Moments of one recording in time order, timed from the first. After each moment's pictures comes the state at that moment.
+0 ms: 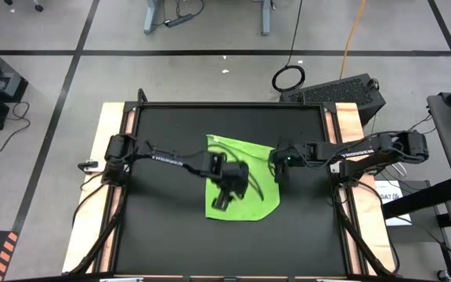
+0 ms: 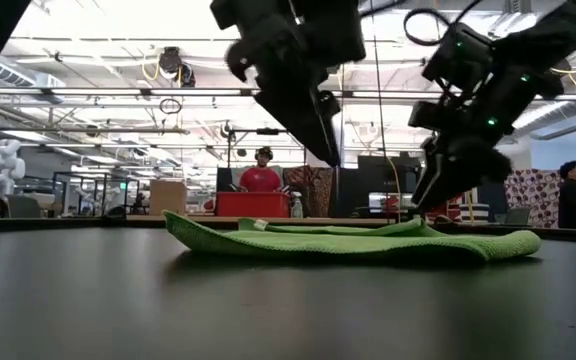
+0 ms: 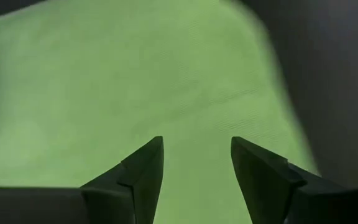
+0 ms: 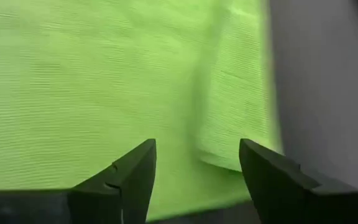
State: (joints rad) left arm -0.09 2.00 1.57 -0.63 0.19 0.28; right arm -0.14 1.25 0.48 -0.11 0.15 -0.11
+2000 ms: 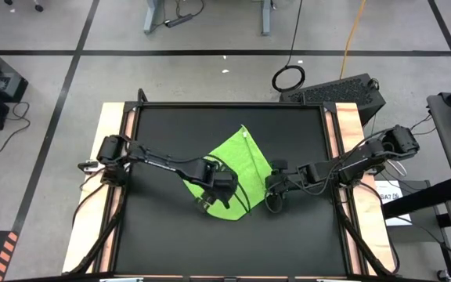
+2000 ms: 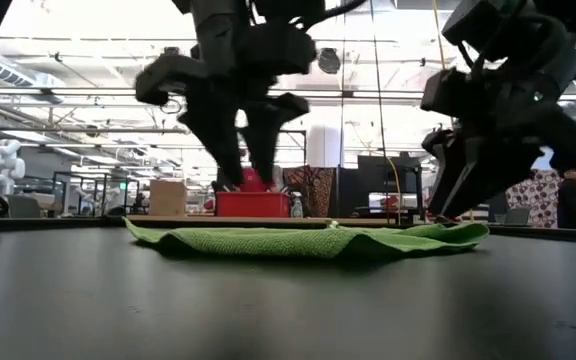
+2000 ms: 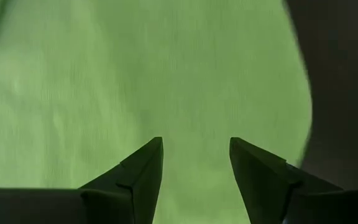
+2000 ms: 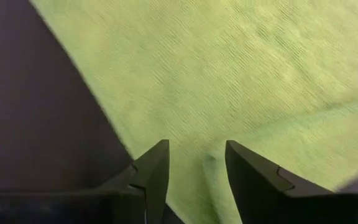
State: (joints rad) left arm -0.15 1.94 1.46 -0.80 0.02 0.50; right arm 0.23 1.38 0.58 -0.17 0.23 0.12
